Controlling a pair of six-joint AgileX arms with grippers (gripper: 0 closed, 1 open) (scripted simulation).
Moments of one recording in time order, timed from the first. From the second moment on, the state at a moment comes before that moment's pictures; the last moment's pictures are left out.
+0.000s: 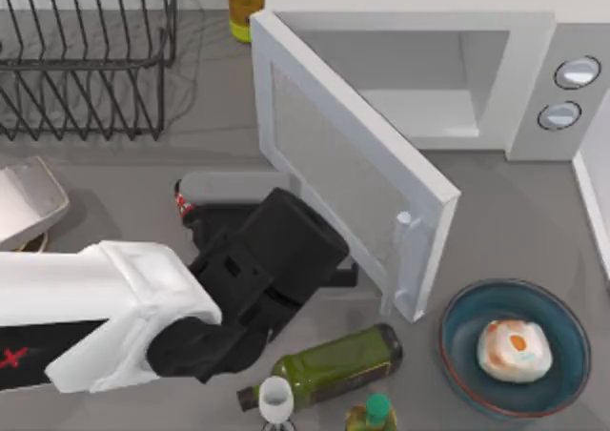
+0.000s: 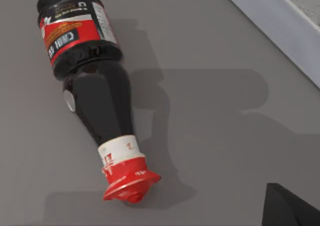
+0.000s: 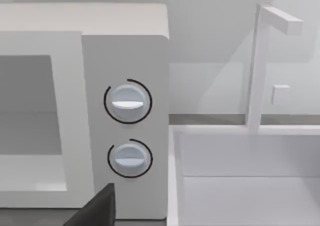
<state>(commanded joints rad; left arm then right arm) -0.93 1.54 0.76 -0.17 -0.58 -0.70 0.00 0.00 0.00 0.00 0.00 0.00</state>
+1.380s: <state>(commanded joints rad) -1.19 2.10 1.52 -0.52 -0.71 -0.97 0.00 0.00 0.00 0.00 0.00 0.00</state>
